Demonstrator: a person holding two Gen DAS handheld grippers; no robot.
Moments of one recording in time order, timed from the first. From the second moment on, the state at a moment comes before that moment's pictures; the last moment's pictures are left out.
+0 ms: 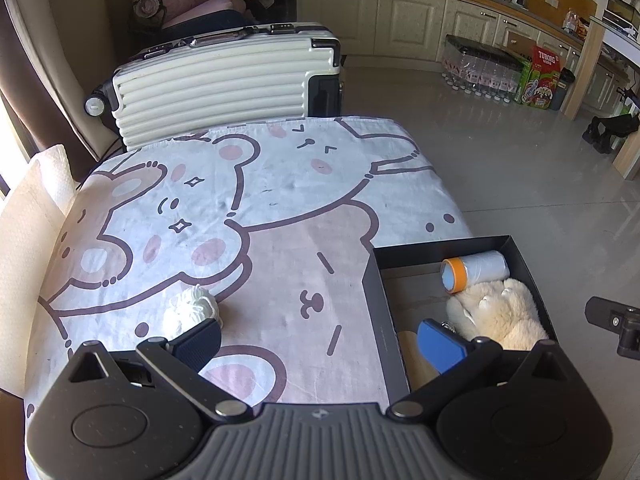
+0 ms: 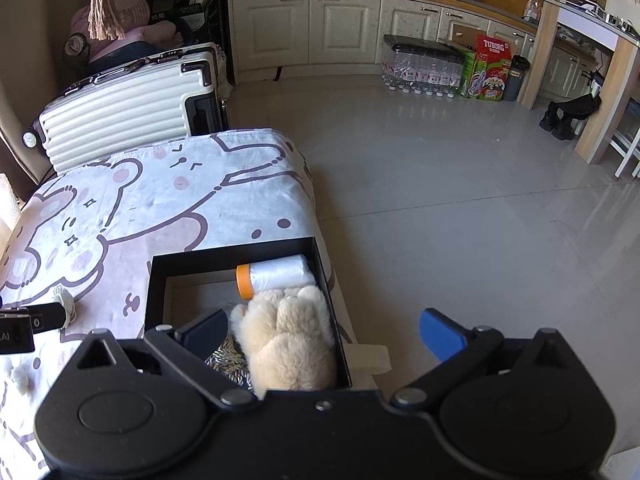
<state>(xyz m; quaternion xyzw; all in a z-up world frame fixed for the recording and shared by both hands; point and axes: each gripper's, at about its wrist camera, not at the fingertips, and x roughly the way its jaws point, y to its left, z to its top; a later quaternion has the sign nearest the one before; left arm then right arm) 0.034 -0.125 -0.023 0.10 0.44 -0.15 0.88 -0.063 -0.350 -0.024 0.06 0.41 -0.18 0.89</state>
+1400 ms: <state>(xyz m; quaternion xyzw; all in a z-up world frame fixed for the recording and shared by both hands) 0.066 0.031 -0.025 0.03 0.47 -0.02 0.88 0.014 -0.224 -0.037 0.03 0.44 -0.07 0.89</state>
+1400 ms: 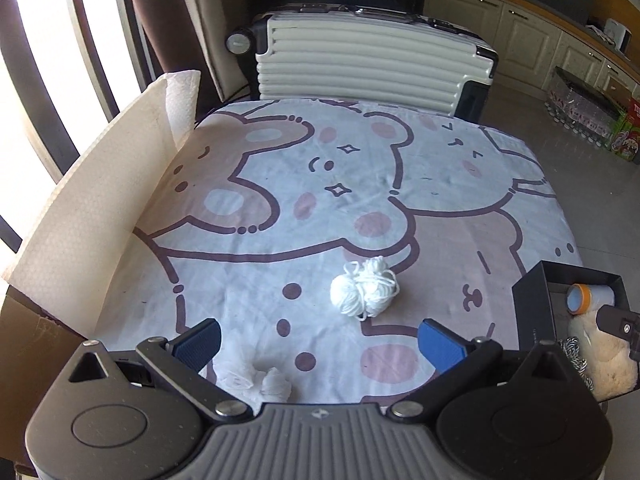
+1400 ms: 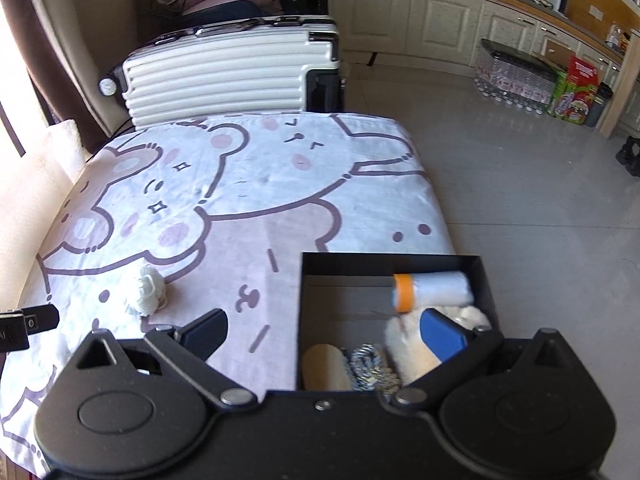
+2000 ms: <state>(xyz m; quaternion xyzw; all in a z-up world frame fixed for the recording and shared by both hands) 0.069 0.081 -0.028 0.01 0.47 0.01 0.88 0.039 -0.169 -0.042 0.02 0.44 -0.02 0.90</state>
